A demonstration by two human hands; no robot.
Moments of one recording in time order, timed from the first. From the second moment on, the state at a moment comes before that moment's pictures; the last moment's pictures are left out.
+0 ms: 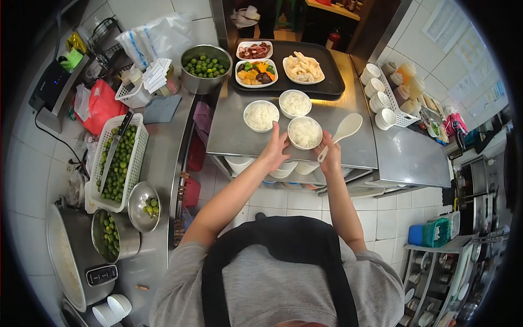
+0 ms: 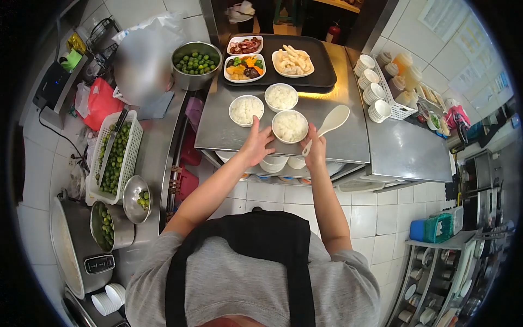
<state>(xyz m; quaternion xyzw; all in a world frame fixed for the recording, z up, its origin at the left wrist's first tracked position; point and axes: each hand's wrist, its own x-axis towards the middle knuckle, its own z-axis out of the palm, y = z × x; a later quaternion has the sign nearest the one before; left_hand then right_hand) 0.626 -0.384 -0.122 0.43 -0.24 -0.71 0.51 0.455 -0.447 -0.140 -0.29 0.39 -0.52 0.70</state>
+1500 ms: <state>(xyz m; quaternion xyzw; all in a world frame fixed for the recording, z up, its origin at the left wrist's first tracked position) 0.820 0.417 -0.025 0.40 0.17 0.32 0.84 1.102 0.084 0.110 -0.85 -0.34 -0.40 0.00</state>
